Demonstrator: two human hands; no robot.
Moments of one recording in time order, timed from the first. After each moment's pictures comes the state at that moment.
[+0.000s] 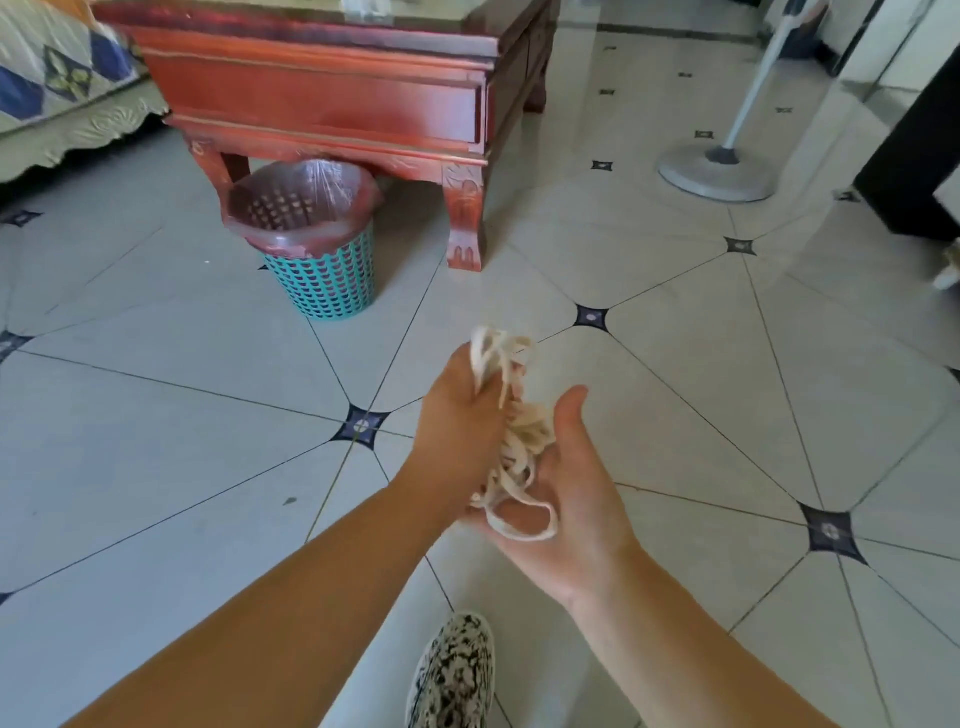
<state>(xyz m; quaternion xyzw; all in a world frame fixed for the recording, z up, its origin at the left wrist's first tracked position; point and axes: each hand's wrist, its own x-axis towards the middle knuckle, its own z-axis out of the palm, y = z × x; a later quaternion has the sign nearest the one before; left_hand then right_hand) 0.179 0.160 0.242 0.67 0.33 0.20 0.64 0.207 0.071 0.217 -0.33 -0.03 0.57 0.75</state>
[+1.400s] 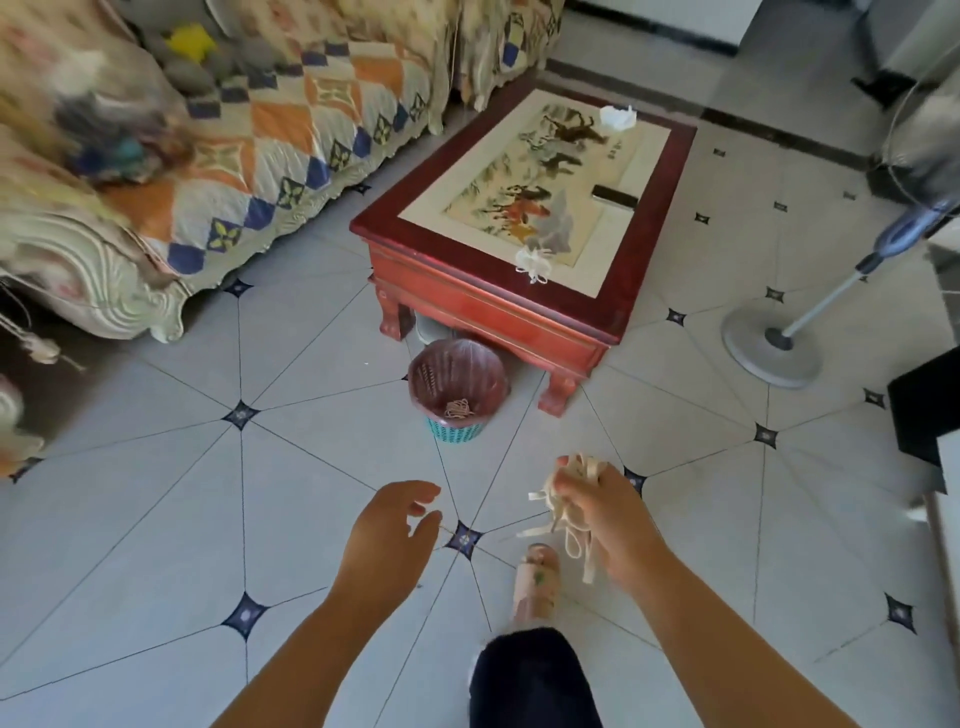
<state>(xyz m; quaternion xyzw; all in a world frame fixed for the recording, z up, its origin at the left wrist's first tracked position) 0.056 0.410 0.675 0.74 0.46 0.14 0.47 0.247 0.313 0.685 -0.79 -0.17 0.41 0.43</state>
